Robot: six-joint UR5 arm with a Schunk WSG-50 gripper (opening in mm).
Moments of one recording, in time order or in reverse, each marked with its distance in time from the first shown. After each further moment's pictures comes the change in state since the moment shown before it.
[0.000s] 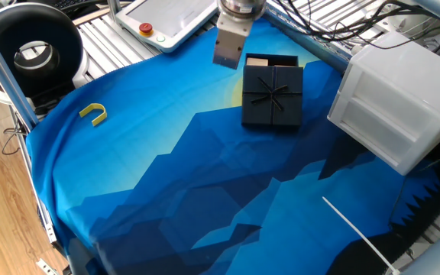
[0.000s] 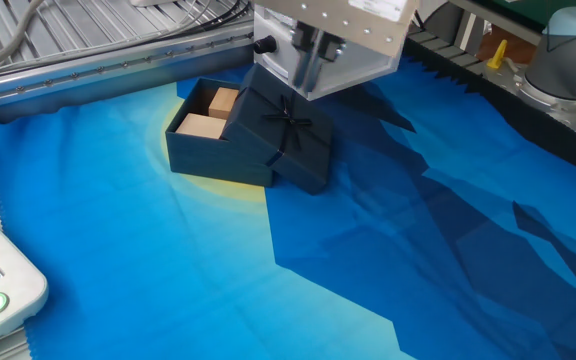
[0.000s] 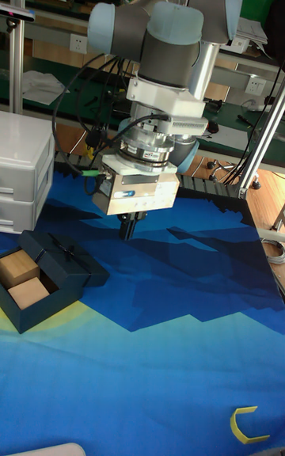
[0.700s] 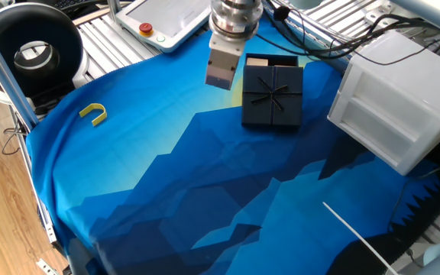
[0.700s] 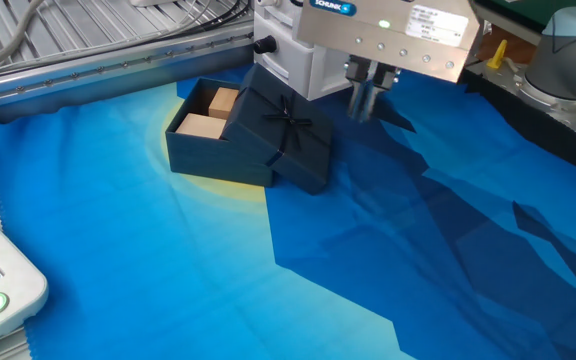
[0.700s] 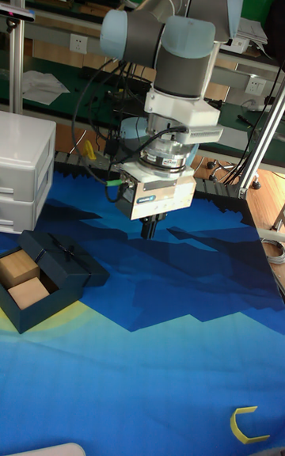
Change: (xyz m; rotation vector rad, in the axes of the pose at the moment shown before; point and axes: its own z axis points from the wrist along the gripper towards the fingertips) arm 0.003 0.040 0.009 -0.050 0.010 -0.018
